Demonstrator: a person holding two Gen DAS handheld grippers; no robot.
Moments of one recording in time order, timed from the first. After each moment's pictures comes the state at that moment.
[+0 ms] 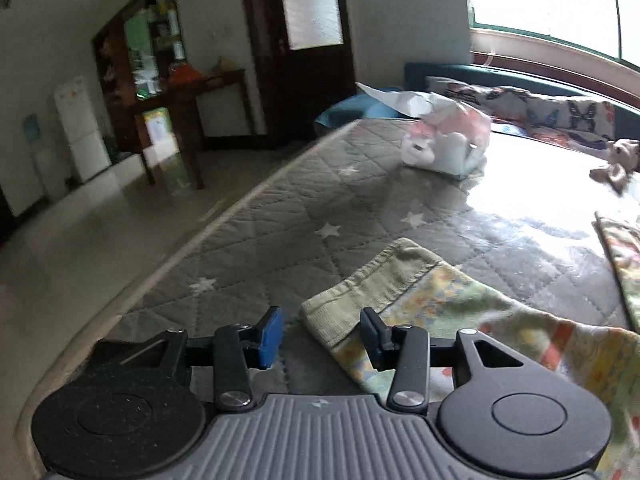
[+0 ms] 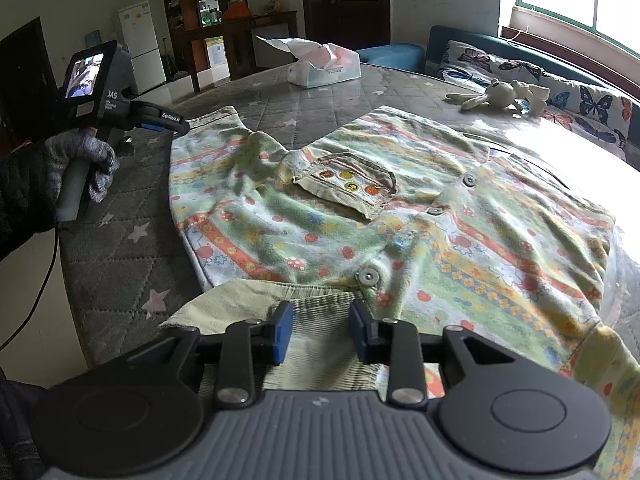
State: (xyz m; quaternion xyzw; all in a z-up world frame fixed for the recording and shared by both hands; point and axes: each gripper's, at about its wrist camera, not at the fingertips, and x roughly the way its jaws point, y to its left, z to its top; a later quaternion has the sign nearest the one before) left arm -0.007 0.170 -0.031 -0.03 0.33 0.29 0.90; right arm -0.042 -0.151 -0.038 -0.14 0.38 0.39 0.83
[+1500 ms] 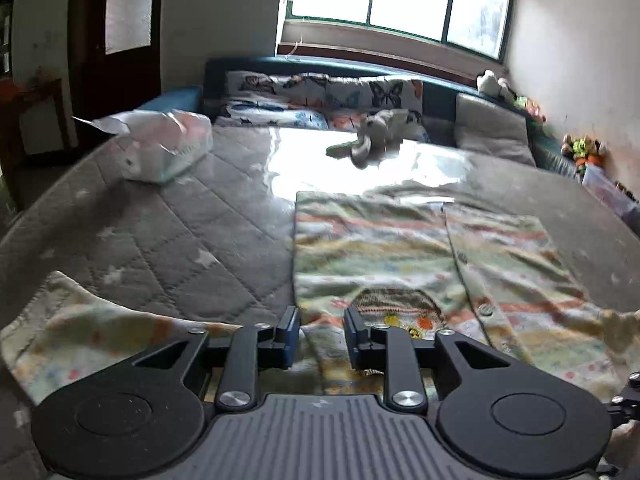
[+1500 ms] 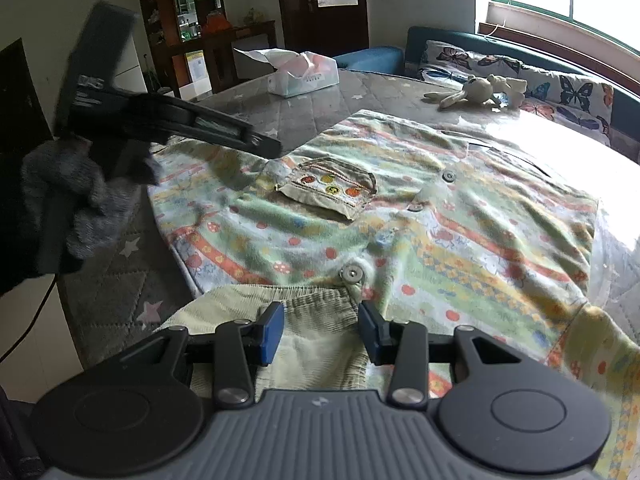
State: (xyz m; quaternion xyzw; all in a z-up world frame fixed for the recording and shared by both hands) left arm 0.018 0.019 -0.010 -0.05 0.34 0.01 0.94; right arm -0.042 -0.161 -0.036 -0.11 0.38 0.37 0.84
